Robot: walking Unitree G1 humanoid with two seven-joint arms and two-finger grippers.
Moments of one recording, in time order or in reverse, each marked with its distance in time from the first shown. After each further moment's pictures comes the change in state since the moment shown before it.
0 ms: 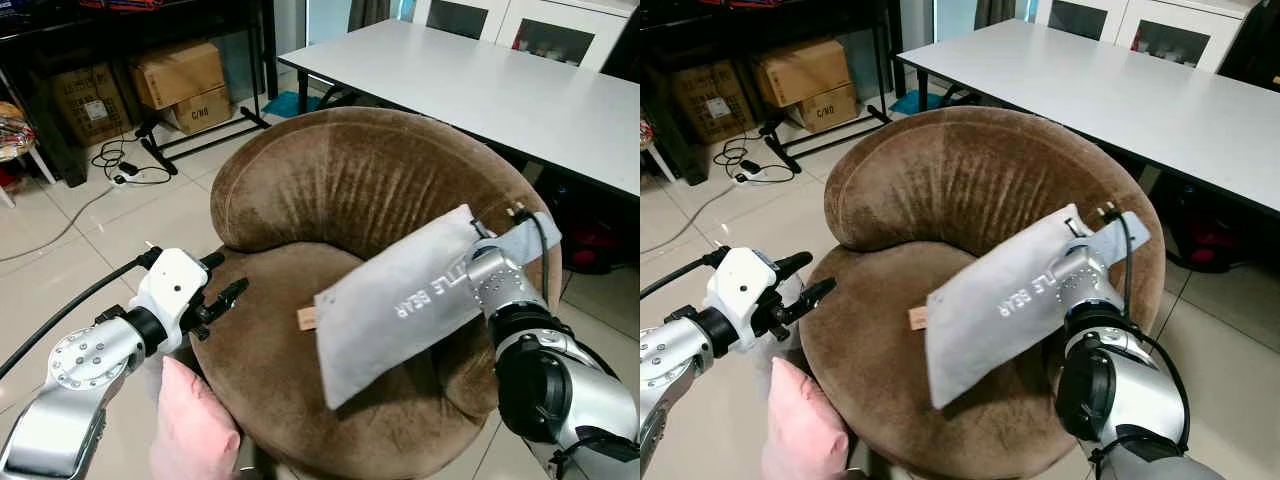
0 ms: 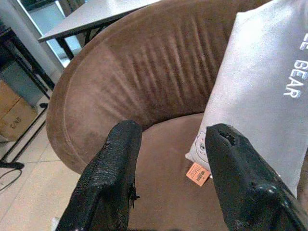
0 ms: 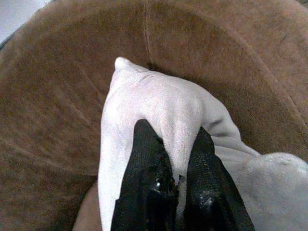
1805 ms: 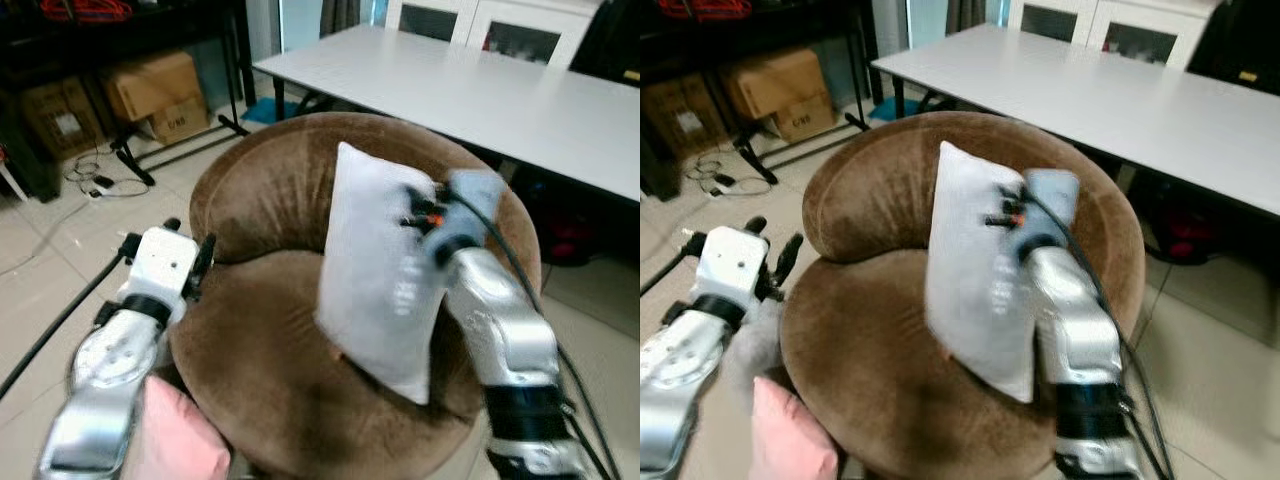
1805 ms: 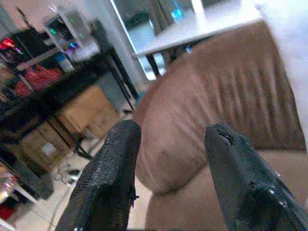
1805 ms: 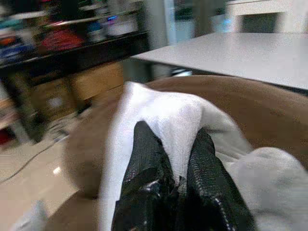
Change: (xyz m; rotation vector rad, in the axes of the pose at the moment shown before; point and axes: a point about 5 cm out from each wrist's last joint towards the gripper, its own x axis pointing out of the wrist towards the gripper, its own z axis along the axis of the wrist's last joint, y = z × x) left arm 0.008 0.010 0.002 0.049 -0.024 0.447; right arm -0.113 0.070 -0.024 -0.677 -0.139 0.858
